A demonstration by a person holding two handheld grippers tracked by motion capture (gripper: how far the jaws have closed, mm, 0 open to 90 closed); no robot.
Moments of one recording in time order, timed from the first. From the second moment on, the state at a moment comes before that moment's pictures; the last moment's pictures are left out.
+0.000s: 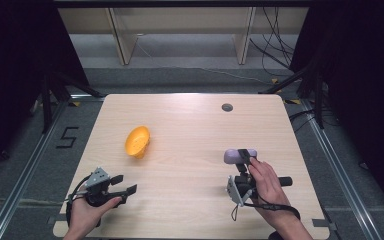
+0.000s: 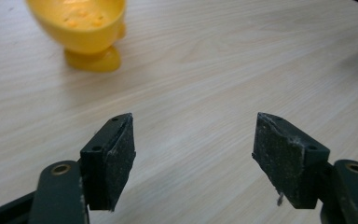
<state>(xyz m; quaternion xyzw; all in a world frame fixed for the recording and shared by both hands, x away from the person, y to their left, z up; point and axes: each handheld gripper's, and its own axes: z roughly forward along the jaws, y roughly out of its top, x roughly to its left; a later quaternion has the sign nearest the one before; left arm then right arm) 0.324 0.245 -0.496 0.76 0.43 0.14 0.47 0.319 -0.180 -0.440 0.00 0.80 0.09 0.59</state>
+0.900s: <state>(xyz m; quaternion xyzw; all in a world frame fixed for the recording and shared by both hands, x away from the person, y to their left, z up) 0.343 0.143 -0.430 0.78 0.25 0.11 0.56 0.297 -0.152 -0.432 -0.07 0.79 0.11 0.61</state>
